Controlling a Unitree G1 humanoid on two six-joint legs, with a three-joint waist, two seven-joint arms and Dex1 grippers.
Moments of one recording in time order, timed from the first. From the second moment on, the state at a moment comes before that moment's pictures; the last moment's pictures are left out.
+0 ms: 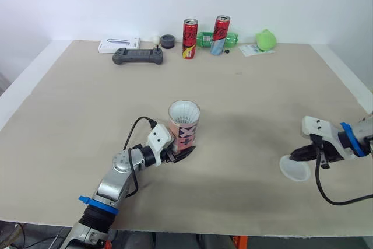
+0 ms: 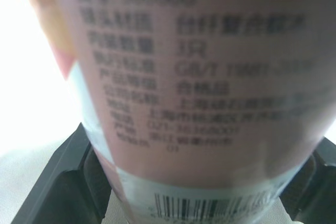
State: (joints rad) left arm -0.28 0.25 -0.24 0.05 -0.16 0.10 -0.73; right arm -0.56 -1.14 0.15 0.27 0.09 0.31 1.53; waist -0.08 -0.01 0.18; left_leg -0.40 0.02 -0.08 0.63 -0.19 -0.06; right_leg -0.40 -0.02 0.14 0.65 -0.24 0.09
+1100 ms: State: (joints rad) left arm -0.32 0.25 -0.25 0.07 -0.16 0.11 -0.75; right arm -1.34 -0.57 0.44 0.28 0.08 0.19 1.57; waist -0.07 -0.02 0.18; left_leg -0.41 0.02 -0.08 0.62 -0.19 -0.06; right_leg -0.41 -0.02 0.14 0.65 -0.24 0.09
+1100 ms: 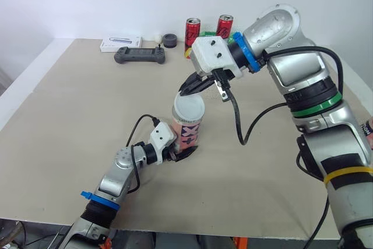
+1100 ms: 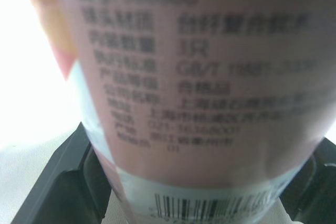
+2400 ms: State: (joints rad) left arm -0.33 0.24 -0.26 0.09 -0.15 0.09 -0.75; right arm -1.36 -0.59 0.55 0.24 -0.01 0.01 1.57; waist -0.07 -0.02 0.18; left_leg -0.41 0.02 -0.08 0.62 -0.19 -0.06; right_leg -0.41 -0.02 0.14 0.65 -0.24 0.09
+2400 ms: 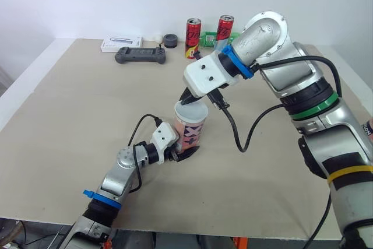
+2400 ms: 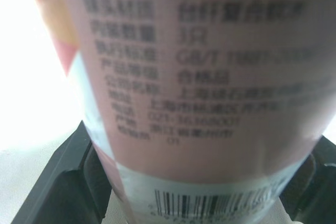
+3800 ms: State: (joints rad) left arm -0.33 0.24 -0.26 0.10 -0.15 0.12 -0.73; right arm -1.23 -0.58 0.54 0.07 -0.28 -0.10 1.50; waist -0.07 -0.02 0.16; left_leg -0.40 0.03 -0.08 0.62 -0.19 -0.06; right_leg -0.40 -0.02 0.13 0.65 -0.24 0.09
